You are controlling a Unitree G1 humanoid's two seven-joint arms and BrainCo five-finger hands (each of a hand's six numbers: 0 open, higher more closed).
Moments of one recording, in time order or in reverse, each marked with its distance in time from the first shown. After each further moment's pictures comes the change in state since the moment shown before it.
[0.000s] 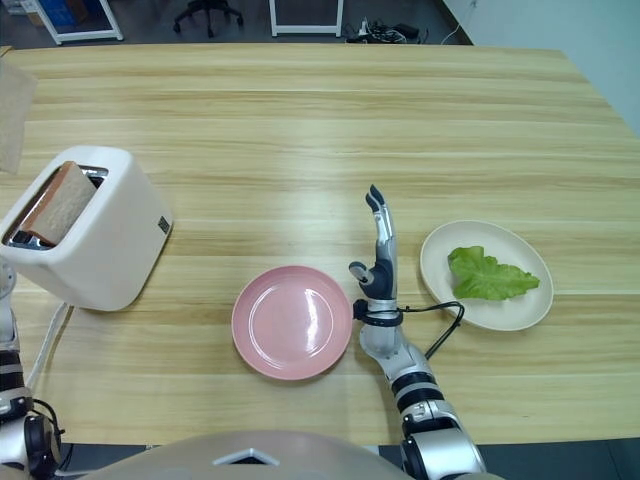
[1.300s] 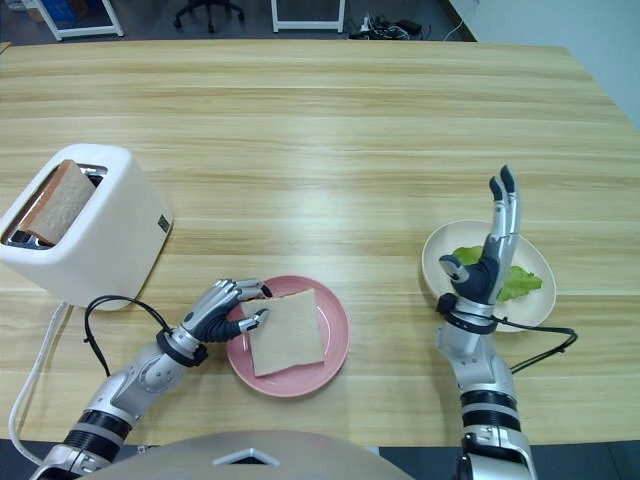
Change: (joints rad) left arm 0.260 -0.173 -0.700 0.183 0.413 -0.304 -0.388; right arm 0.144 -0.253 -0.326 -0.267 -0.075 0.129 -0.100
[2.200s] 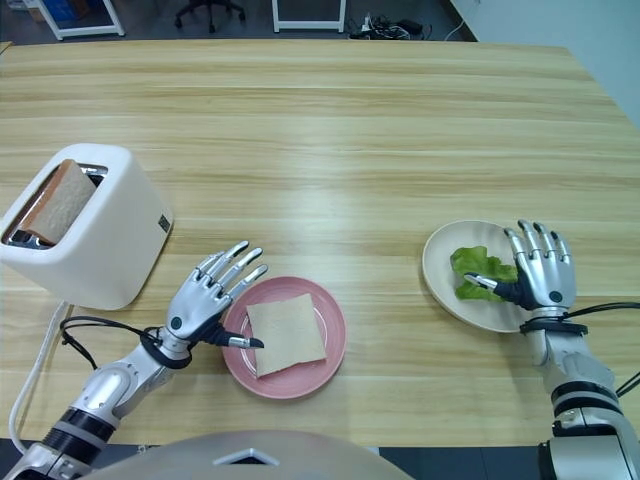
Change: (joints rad) left arm 0.017 0.123 -0.087 -0.185 0.504 0.371 0.583; right arm -0.129 -0.437 0.308 0.484 -0.286 0.550 0.086
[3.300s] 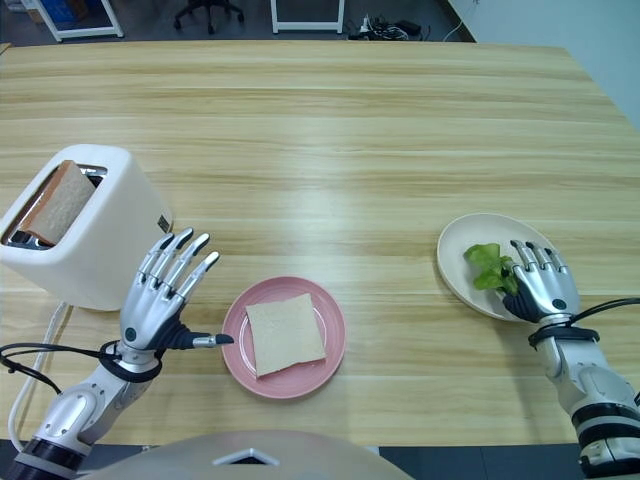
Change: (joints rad) left arm 0.166 0.066 0.121 -0.155 -0.127 0.053 0.074; right arm 0.173 -0.100 0.042 -0.267 0.105 0.098 0.208
